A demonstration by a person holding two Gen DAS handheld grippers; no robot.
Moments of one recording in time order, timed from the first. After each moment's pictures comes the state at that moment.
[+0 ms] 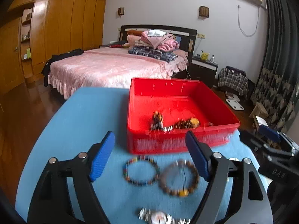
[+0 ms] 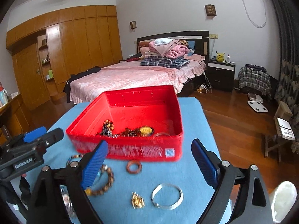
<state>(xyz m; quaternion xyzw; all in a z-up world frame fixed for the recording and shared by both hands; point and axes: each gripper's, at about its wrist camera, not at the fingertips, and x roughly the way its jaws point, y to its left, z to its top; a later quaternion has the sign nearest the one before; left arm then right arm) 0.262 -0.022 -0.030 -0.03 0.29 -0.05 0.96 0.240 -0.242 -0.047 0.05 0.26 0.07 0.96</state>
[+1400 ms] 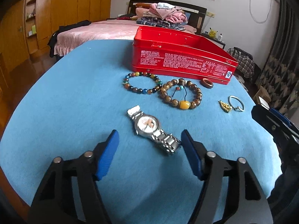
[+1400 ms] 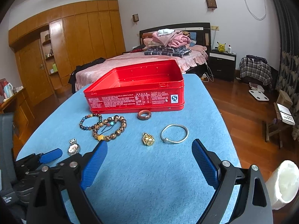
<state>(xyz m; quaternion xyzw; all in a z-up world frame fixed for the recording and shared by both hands) 0.182 -0.026 -0.108 -0.05 0.38 -0.03 0.92 0.165 -0.232 -0.091 0.05 0.29 0.09 0.95</state>
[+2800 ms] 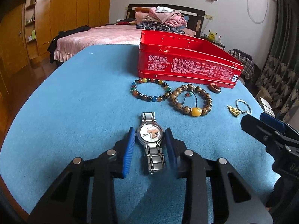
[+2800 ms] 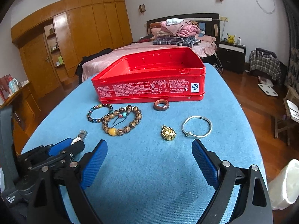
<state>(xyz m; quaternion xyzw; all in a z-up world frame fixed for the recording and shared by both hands) 0.195 -0.014 -0.109 -0.04 0.36 -0.03 0.93 0.187 -0.210 -0.102 0.06 0.33 0.13 0.93</state>
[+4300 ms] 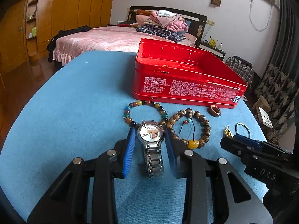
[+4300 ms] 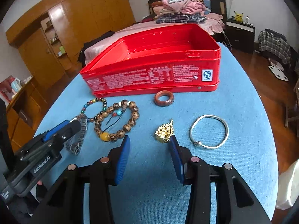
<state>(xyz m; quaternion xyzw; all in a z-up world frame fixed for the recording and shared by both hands) 0.232 -0.020 -0.093 -0.06 0.35 -0.03 0.93 0.235 -0.221 -0.112 0.08 0.41 0.15 0.90</state>
